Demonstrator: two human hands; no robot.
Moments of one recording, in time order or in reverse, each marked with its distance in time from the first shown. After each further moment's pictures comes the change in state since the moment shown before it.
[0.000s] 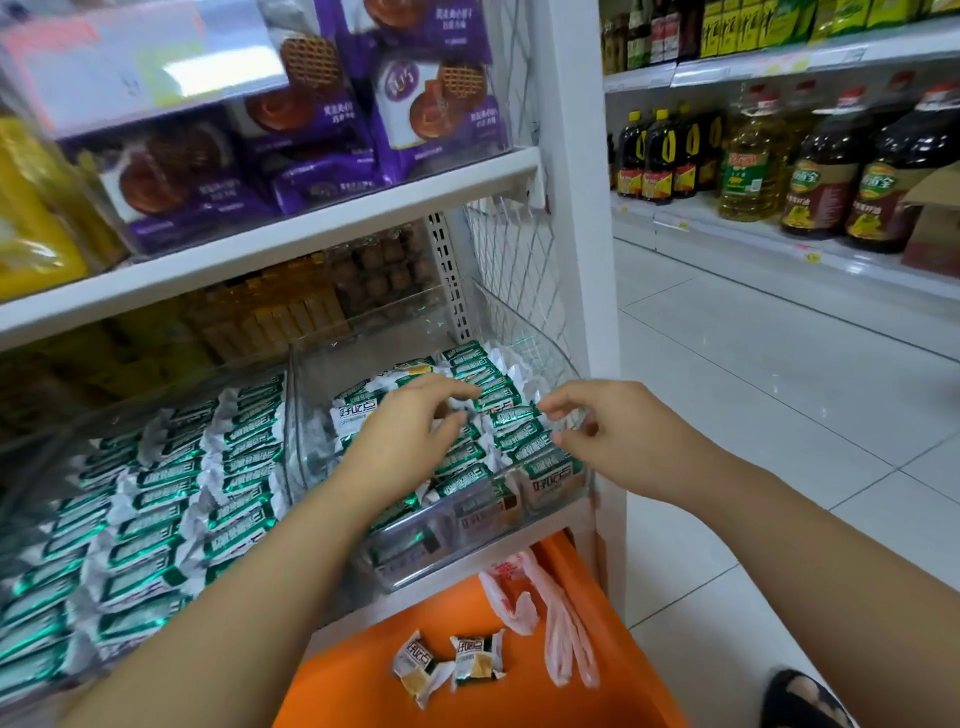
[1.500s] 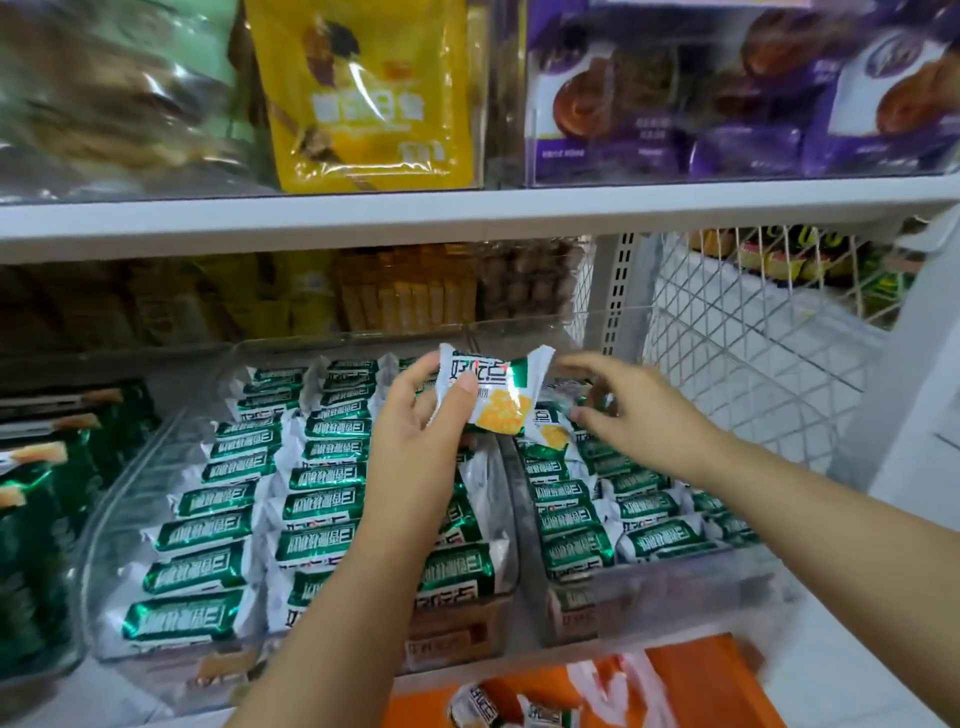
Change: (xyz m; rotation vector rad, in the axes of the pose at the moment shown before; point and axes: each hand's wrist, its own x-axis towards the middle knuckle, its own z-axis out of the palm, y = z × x) left_hand -0.069 -0.100 -0.046 -1.136 0.606 -0.376; right_hand 0.119 -0.090 0.097 -0.235 -0.082 -0.267
